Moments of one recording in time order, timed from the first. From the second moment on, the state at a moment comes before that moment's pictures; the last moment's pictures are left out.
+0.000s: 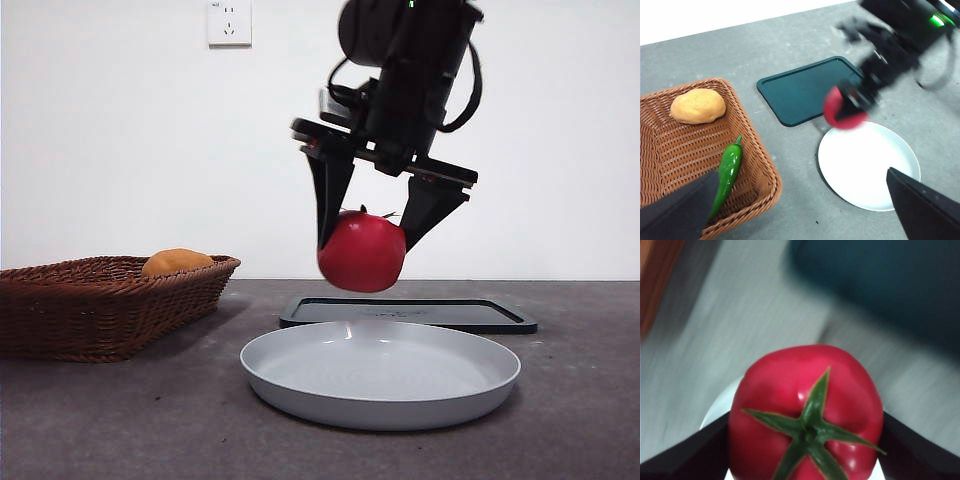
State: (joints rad) left arm -0.47 0.65 0.91 -0.69 0.13 0.01; right arm 0.56 1.89 1.57 -0.82 -0.14 0.29
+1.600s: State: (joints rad) left arm -0.47 0.65 0.91 -0.69 0.13 0.01; right arm 0.36 2.30 2.10 -0.90 -0.16 0.23
